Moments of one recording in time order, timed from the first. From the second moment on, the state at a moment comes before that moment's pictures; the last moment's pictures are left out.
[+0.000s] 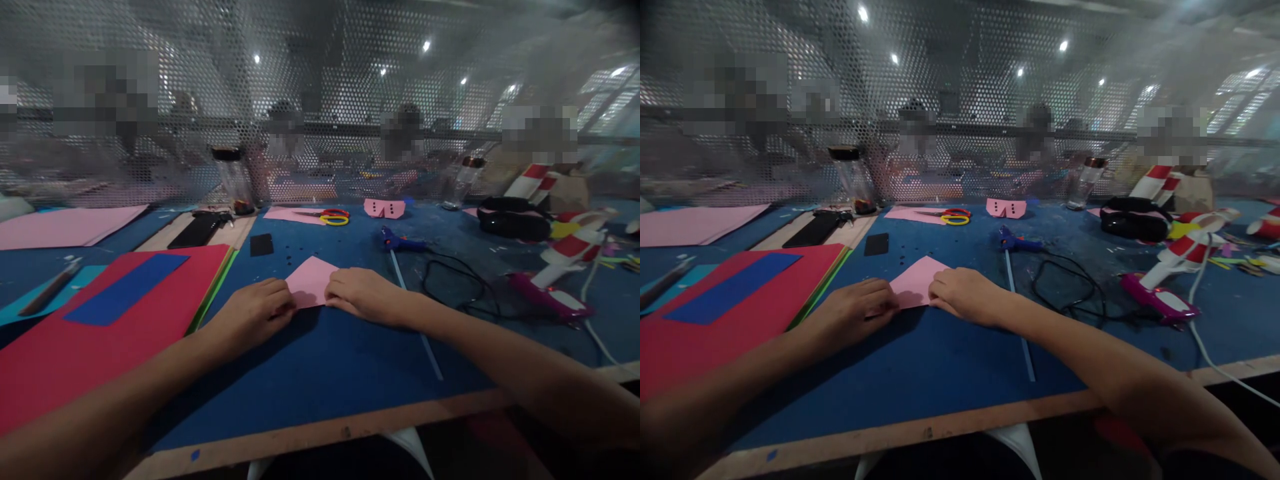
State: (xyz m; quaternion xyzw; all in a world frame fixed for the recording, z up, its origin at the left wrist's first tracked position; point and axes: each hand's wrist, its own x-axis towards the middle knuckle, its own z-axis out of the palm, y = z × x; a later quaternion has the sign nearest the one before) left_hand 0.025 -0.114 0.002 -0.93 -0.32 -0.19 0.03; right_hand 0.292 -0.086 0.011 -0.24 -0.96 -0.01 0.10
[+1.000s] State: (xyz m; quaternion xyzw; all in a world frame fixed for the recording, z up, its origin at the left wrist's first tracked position) left_hand 0.018 -0.115 0.002 -0.91 -0.38 -0.17 -0.05; right_hand 0.297 -0.088 0.016 -0.24 -0.97 -0.02 0.09
